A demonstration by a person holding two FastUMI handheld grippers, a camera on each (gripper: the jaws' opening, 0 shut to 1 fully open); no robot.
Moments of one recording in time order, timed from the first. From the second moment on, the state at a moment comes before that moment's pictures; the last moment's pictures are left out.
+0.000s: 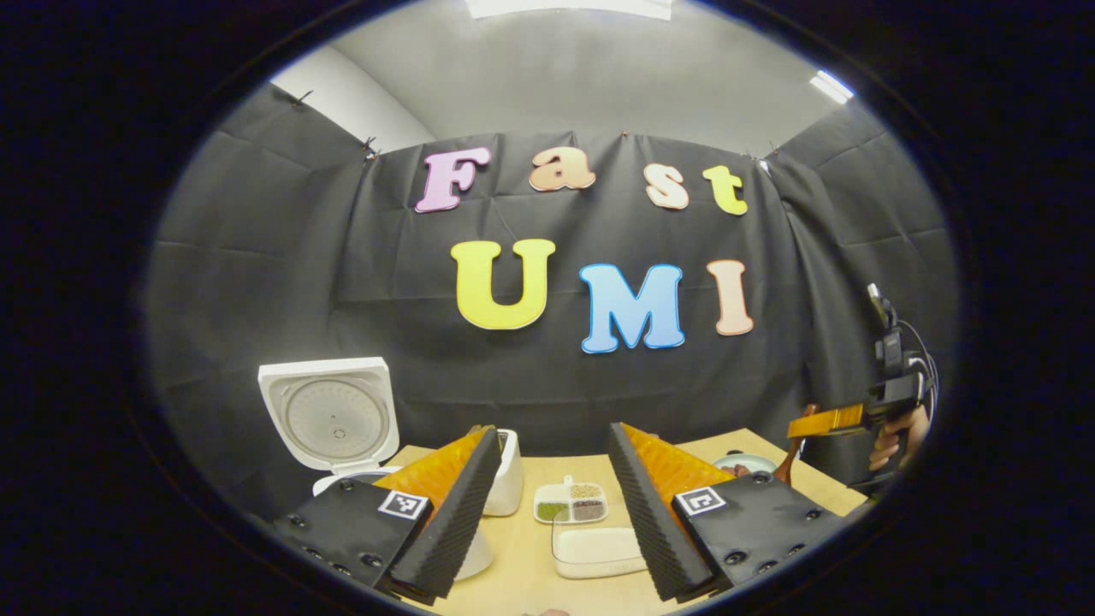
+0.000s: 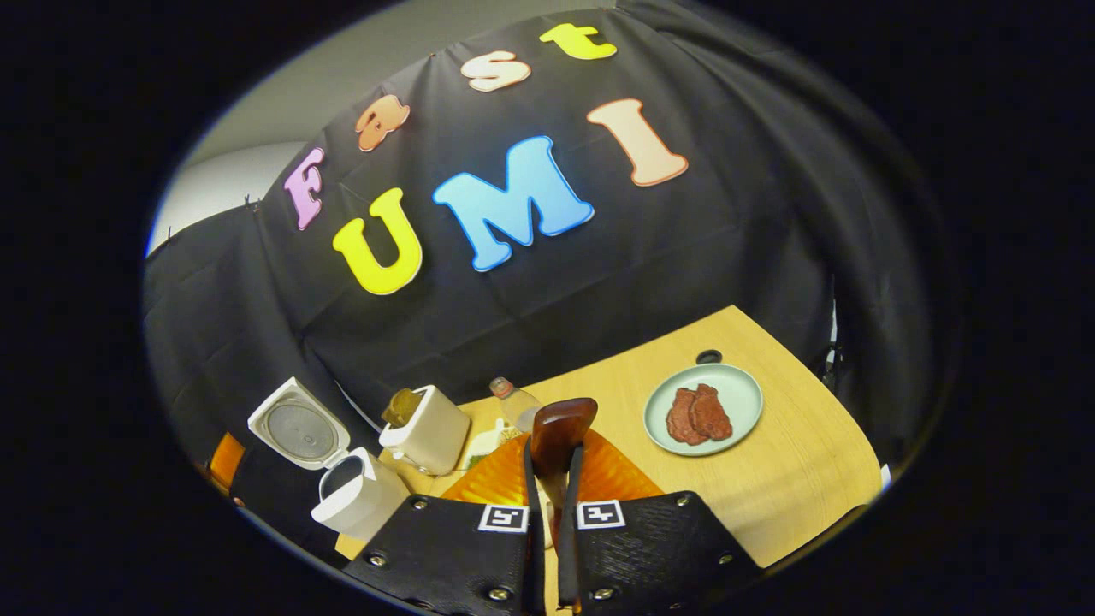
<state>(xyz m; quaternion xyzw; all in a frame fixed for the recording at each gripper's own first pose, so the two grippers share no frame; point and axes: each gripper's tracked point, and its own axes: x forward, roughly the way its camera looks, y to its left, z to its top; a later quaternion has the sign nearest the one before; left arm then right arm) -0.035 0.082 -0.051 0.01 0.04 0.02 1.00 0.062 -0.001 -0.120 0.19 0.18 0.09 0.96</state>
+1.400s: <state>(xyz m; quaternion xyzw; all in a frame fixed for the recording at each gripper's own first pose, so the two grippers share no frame) -0.063 0.203 -0.118 -0.02 0.11 0.05 0.99 0.126 0.207 -0.292 0.15 0.30 0.16 0.93</state>
